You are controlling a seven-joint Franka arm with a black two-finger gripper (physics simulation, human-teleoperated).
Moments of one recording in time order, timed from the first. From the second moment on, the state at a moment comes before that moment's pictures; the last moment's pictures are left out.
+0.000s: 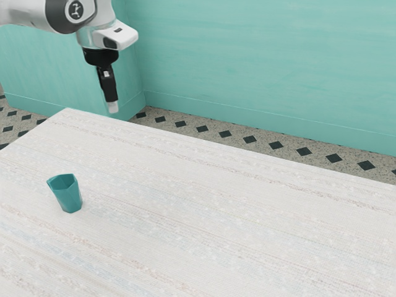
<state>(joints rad) 0.01 0.01 -0.04 -1.56 0.09 1.58 0.72</state>
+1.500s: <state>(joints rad) 0.33 -0.16 0.19 -2.13 -0.01 2.00 1.79</state>
